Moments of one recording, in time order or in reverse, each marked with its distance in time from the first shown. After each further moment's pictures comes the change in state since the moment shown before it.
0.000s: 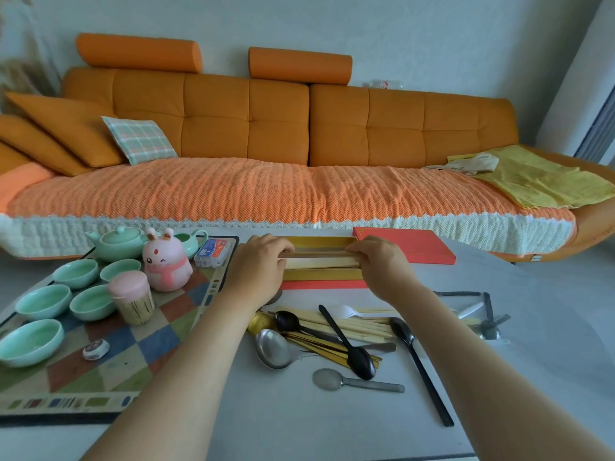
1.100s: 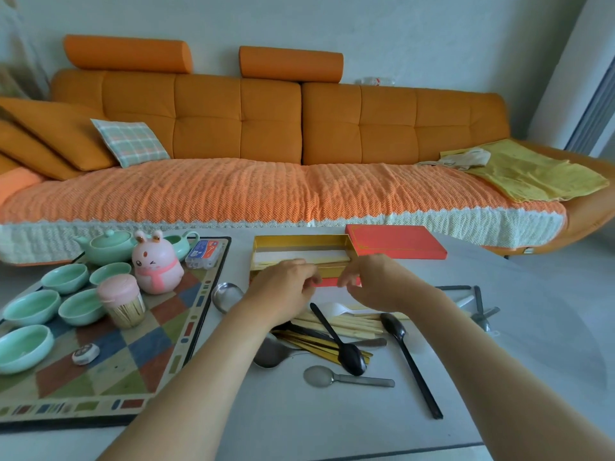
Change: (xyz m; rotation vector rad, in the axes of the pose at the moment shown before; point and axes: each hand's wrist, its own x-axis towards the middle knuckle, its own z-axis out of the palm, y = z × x) left_hand -0.011 0.045 0.014 -0.089 -0.288 0.126; right_hand -0.022 -0.002 -0.029 -0.070 -0.408 -0.087
